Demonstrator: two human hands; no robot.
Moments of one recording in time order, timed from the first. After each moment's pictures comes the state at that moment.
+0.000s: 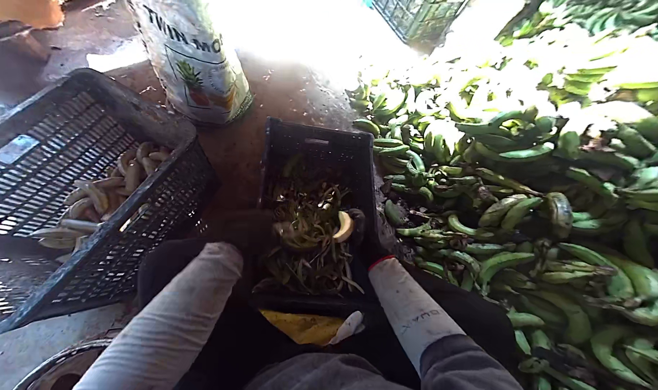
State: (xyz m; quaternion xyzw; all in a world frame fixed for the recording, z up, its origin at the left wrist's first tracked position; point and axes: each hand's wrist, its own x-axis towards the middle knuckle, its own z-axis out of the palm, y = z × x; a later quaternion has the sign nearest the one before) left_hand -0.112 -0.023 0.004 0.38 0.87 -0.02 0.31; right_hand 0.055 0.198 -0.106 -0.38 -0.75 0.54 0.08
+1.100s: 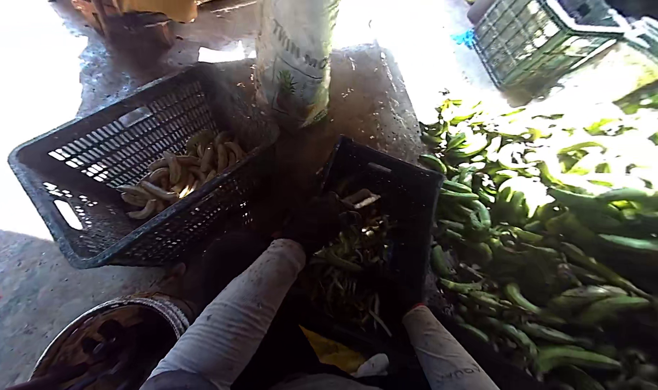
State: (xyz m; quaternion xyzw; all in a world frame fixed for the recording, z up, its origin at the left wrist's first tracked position) left_hand -0.121 -0.022 0.013 0.25 0.87 0.31 0.30; right_hand 0.043 0.185 -0.128 -0.26 -0.84 0.37 -0.31
